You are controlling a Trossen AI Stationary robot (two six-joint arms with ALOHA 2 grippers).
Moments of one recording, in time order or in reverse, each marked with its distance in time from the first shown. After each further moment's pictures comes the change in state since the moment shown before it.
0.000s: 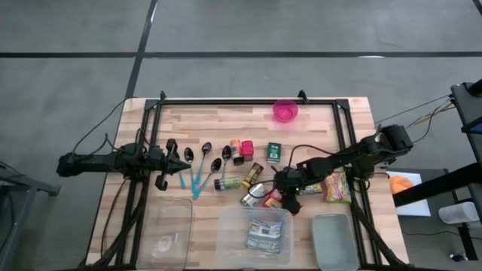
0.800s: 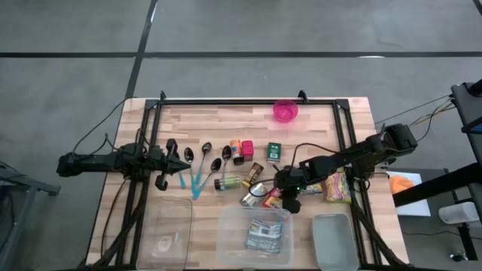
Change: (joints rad) left arm 0.000 0.000 0.000 0.000 0.000 0.000; right arm 0.001 -0.066 0.010 -0.016 0.034 0.018
